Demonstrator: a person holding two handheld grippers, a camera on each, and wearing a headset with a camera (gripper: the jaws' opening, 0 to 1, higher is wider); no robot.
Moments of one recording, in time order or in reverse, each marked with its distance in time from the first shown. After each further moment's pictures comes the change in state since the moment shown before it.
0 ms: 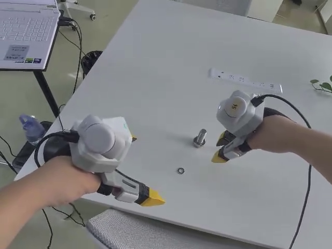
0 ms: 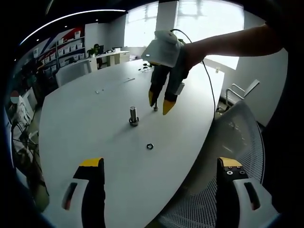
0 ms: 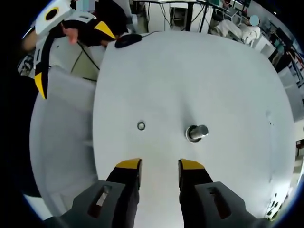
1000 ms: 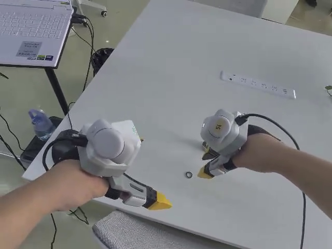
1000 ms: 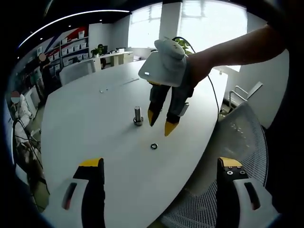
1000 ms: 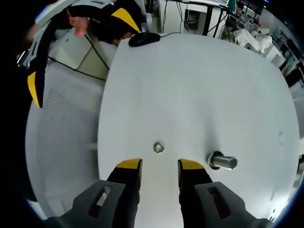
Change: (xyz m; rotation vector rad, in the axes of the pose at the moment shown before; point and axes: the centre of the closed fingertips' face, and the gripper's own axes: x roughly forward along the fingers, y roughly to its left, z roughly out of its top) left arm 0.001 0.008 -0.003 -0.015 -0.012 0.031; right arm 0.047 0.020 0.031 -0.081 -0.019 0.049
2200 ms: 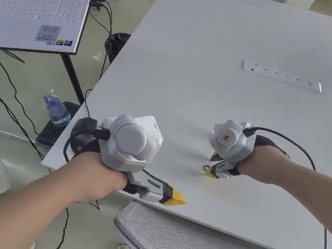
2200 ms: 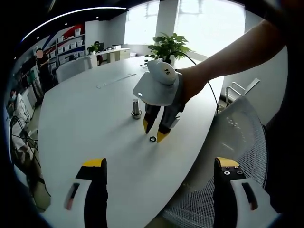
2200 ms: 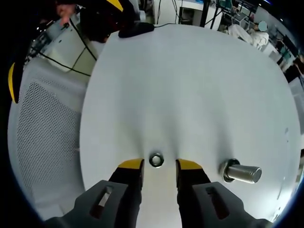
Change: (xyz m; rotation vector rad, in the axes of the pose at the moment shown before) left arm 0.000 0.003 -0.016 0.011 0.034 -0.036; right arm 0.051 -0.005 0.000 0.032 -0.001 -0.046
